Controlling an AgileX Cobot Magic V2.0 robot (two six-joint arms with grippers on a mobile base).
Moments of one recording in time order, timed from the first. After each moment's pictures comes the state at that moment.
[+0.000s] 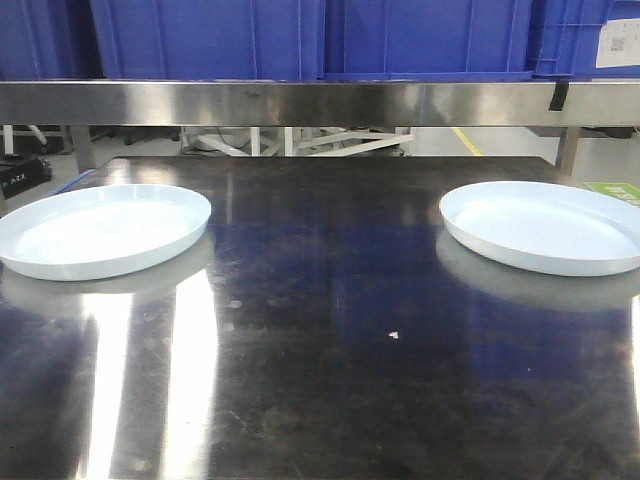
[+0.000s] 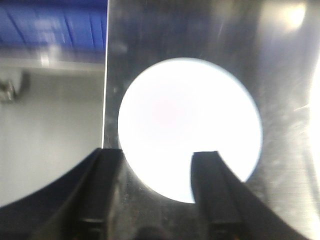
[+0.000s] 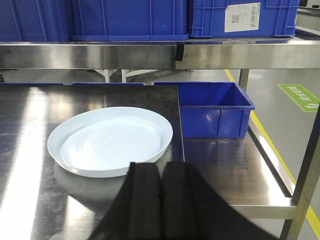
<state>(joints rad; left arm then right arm) -0.02 1.41 -1.27 -0.24 0.89 0.07 -0.03 -0.01 0.03 0.09 0.09 -0.03</state>
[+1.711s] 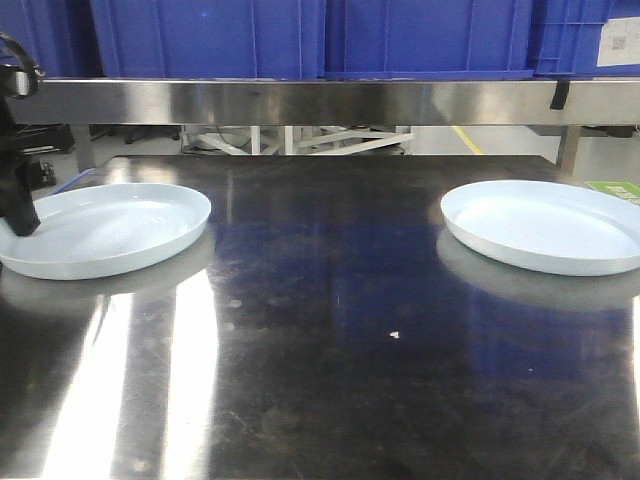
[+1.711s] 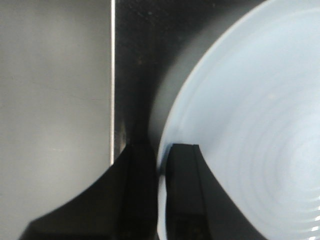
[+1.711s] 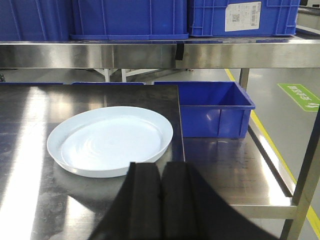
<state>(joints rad) -0.02 2.00 -1.54 -0.18 1.01 0.05 -0.03 -0.01 0.03 0.09 0.09 -0.03</state>
